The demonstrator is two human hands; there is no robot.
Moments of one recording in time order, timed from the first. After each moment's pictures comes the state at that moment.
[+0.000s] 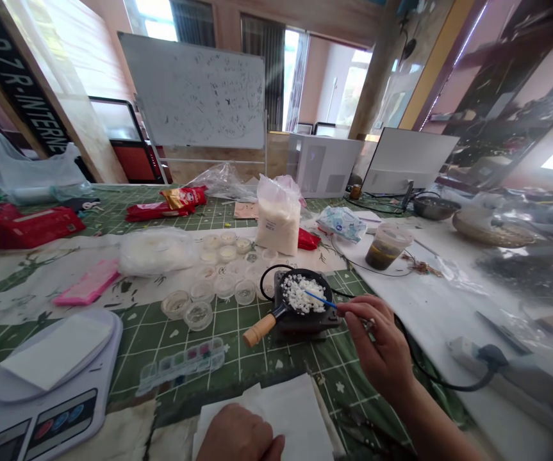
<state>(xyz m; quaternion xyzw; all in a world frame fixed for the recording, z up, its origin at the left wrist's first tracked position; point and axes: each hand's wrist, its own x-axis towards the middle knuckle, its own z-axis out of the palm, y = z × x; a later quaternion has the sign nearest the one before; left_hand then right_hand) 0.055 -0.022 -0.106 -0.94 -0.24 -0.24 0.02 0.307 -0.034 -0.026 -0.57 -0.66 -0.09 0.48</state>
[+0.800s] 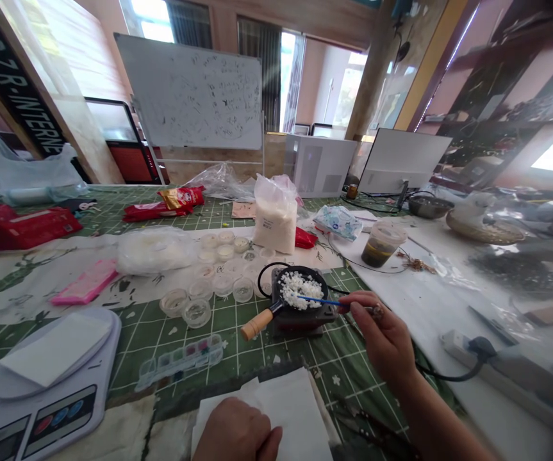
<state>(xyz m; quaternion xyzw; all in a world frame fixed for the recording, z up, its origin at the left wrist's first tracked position) 0.055 -0.023 -0.105 -0.94 -0.24 -0.25 0.01 0.312 -0.032 -0.030 -0.57 -0.58 0.10 0.57</state>
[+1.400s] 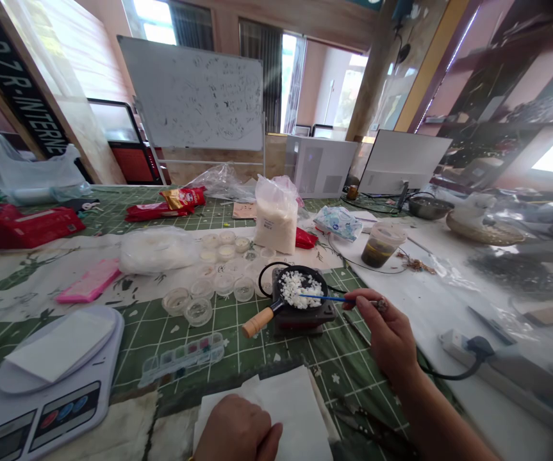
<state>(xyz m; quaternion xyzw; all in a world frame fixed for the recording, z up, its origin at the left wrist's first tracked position) 0.054 -0.024 -0.106 -0.94 -0.24 -0.24 0.00 0.315 -0.030 -0.027 -0.57 -0.52 0.16 0.61</state>
